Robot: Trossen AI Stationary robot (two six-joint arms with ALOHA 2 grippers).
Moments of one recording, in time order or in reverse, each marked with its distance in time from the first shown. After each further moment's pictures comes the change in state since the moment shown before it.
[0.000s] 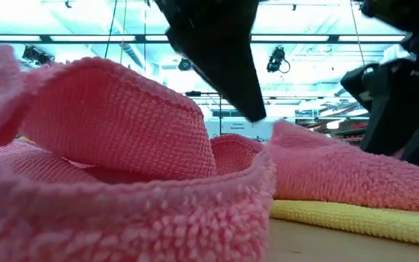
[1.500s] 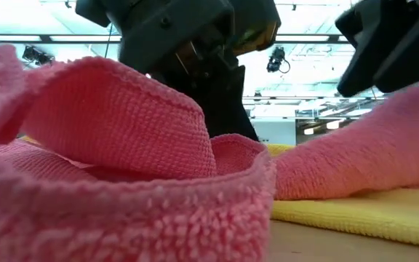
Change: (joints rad) left arm 0.011 -0.044 -0.352 0.506 0.073 0.004; right arm 0.042 0.009 0.211 -0.215 0.112 -0.016
